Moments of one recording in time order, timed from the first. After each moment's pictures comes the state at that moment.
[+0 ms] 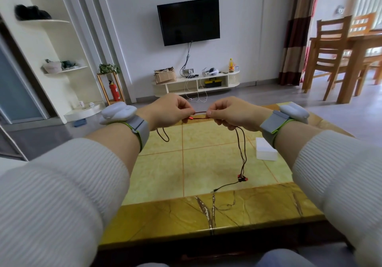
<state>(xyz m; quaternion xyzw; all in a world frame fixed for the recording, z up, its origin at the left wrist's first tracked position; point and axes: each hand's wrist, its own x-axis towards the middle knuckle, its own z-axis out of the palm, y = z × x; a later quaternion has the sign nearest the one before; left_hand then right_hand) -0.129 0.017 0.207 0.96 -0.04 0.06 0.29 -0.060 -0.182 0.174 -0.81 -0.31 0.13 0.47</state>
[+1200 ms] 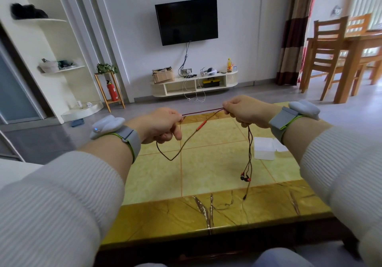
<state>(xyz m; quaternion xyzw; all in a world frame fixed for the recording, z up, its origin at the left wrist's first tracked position) -0.139 0.023 0.185 0.87 0.09 -0.05 0.49 -0.046 -0.206 0.175 -0.87 -0.22 0.10 0.43</state>
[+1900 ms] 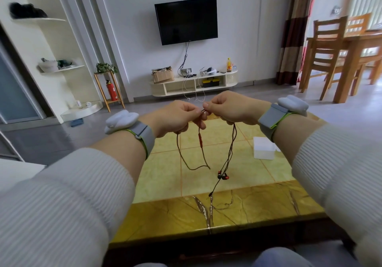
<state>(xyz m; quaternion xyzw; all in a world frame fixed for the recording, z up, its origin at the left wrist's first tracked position) -0.128 -0.001 0.191 0.89 -0.05 -0.03 0.45 -0.066 -0.182 0.189 -0.85 -0.34 0.08 0.39</state>
